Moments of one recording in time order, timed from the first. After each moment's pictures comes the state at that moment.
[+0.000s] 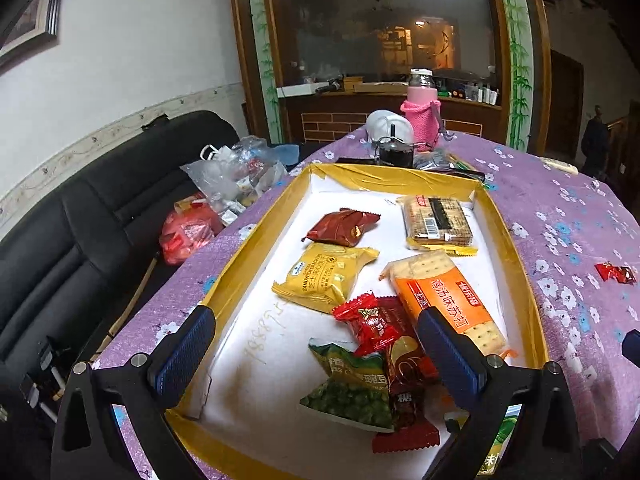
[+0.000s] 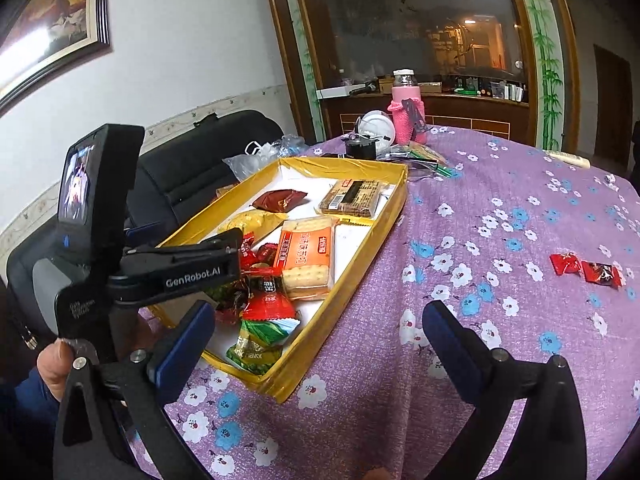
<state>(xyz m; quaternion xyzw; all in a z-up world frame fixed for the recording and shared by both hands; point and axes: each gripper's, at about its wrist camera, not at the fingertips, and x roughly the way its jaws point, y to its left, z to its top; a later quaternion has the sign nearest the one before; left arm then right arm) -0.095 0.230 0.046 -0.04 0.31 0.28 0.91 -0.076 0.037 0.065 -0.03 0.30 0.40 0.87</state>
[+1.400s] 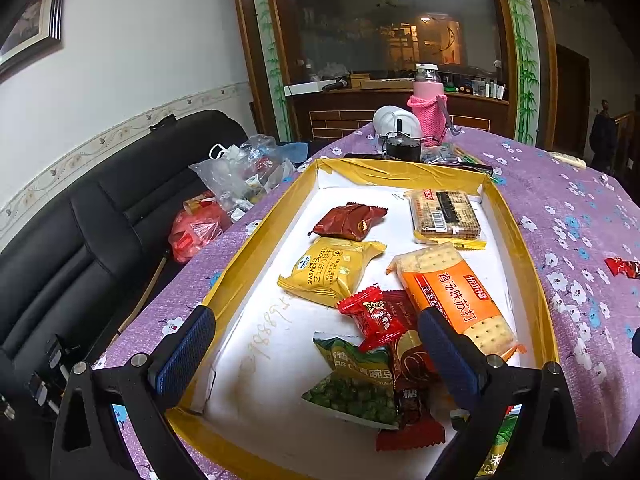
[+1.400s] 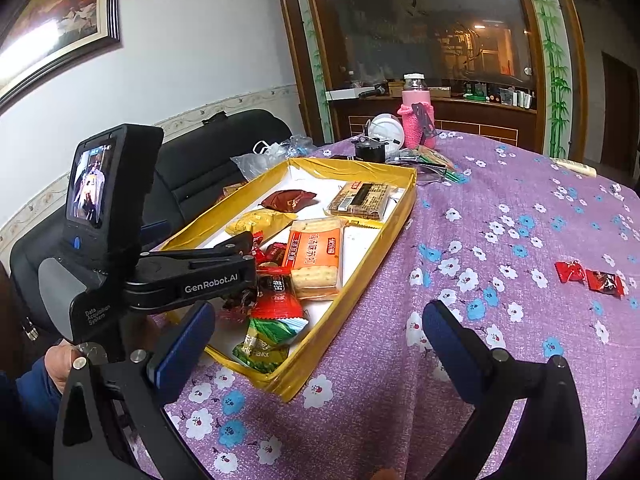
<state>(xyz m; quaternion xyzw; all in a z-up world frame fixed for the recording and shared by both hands) -0.094 0.228 0.042 -0.03 0.32 0.29 0.90 -0.080 0.040 0.065 -0.04 0.29 0.41 0.86</state>
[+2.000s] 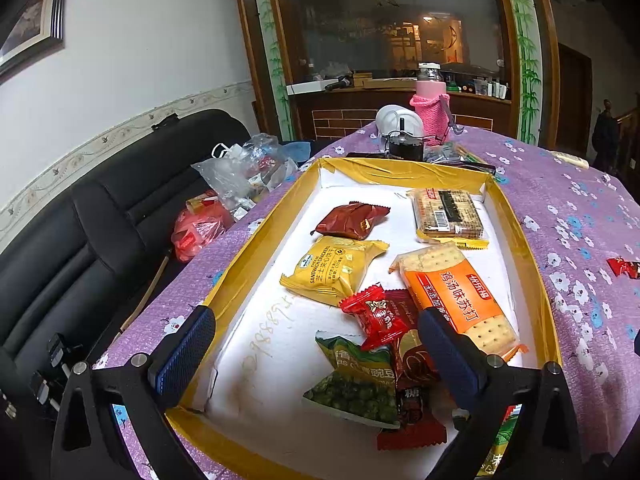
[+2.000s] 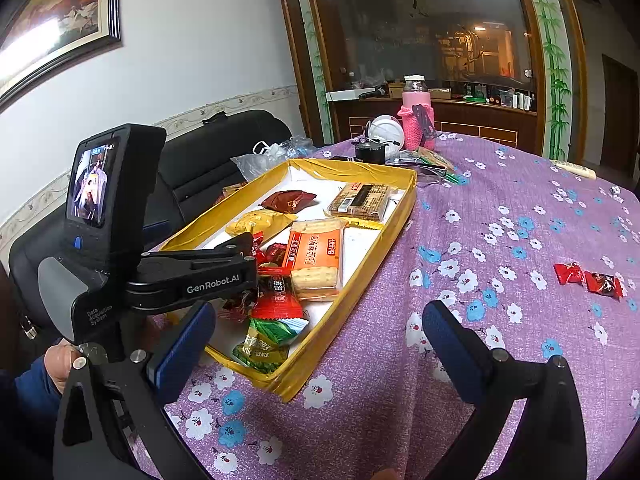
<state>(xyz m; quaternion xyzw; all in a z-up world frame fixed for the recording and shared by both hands) -0.093 0.230 0.041 -0.03 0.32 0.29 0.90 -0.080 0.040 0.066 -0.05 0.29 0.41 0.86</state>
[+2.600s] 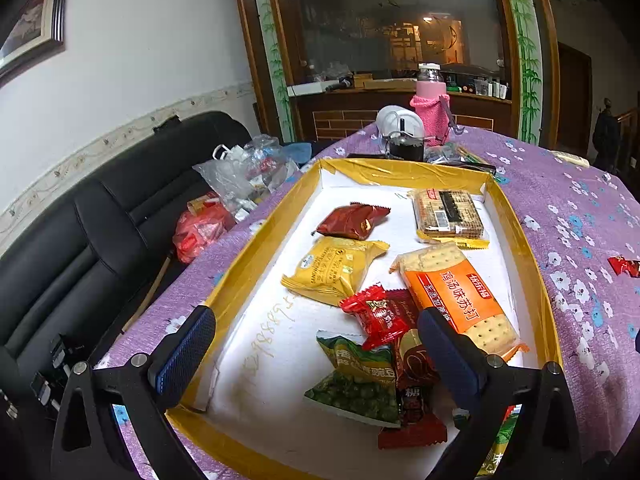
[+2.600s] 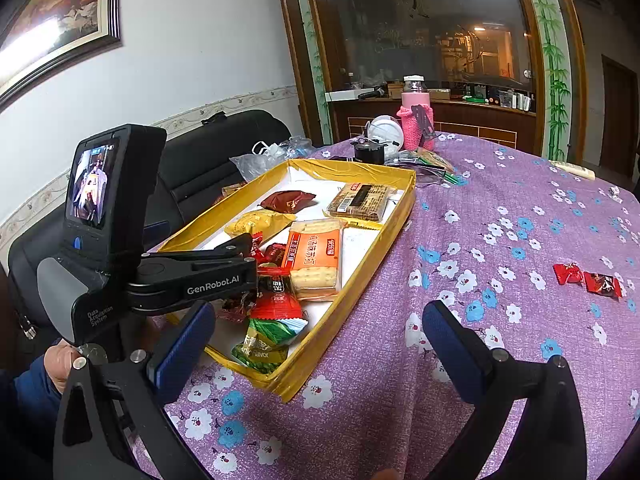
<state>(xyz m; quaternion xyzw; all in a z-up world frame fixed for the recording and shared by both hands) -0.096 0.229 0.042 -0.02 0.31 0.30 0.90 -0.080 0.039 0.066 -0.05 0.29 0.40 0.87</state>
